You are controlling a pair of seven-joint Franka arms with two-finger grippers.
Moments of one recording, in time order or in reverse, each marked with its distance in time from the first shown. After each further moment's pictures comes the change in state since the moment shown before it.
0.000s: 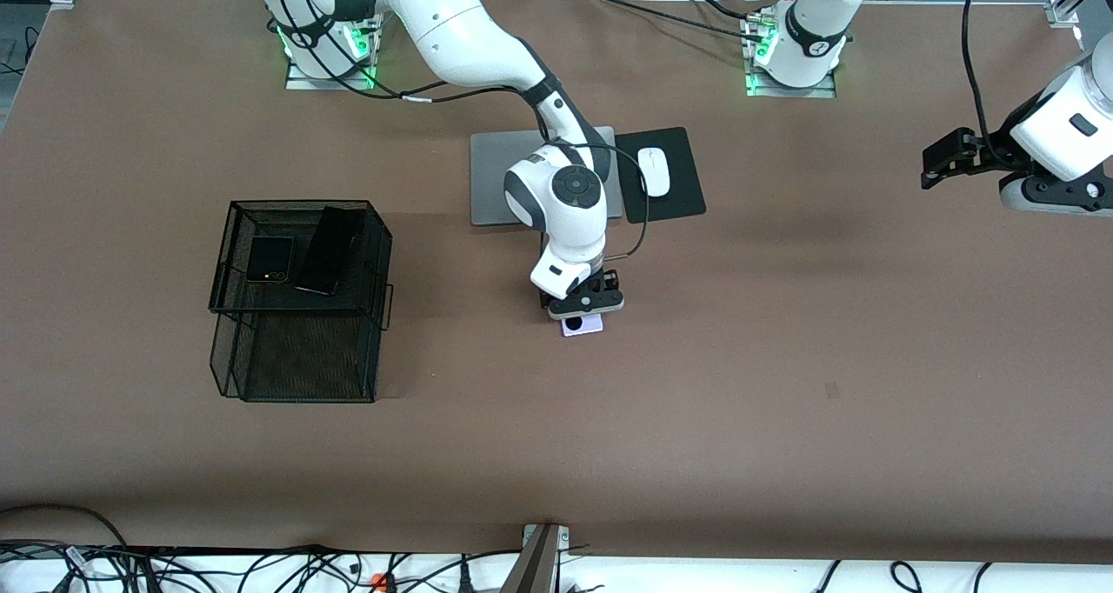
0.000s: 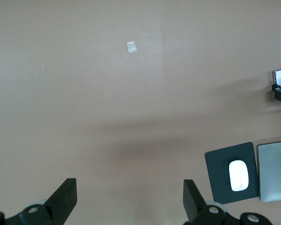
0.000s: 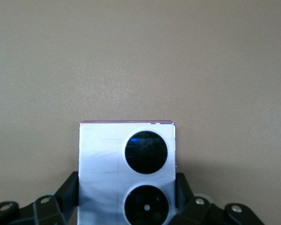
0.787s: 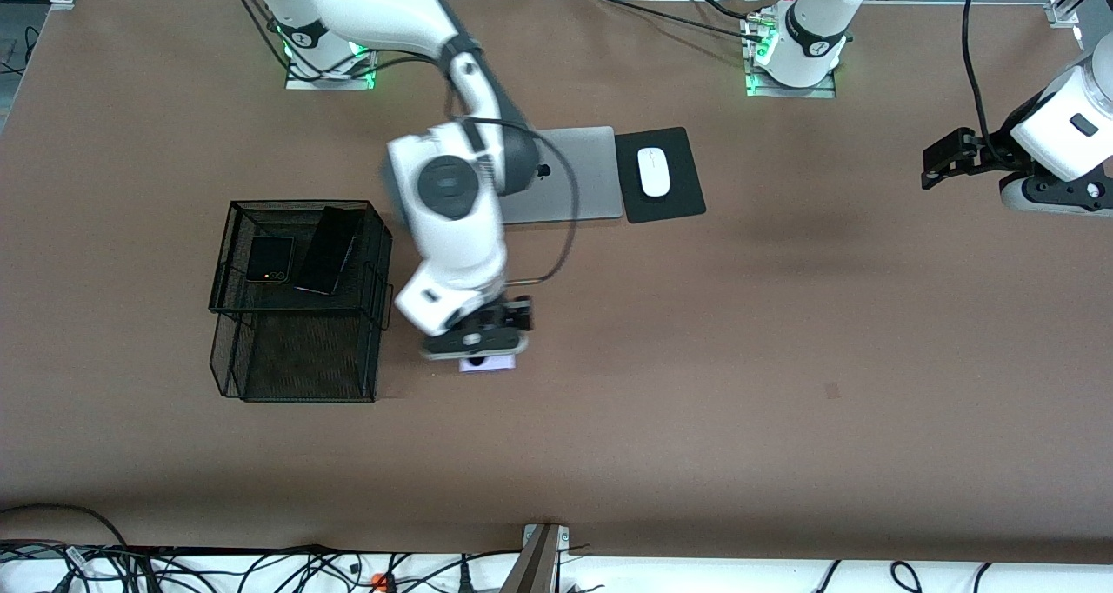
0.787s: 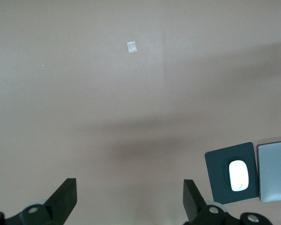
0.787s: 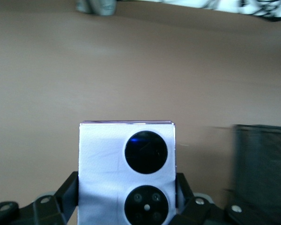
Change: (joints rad) left arm 0.001 0.000 0.000 0.000 0.000 0.000 0.000; right arm -0.233 -0.335 -0.131 0.033 0.042 -0.431 -0.308
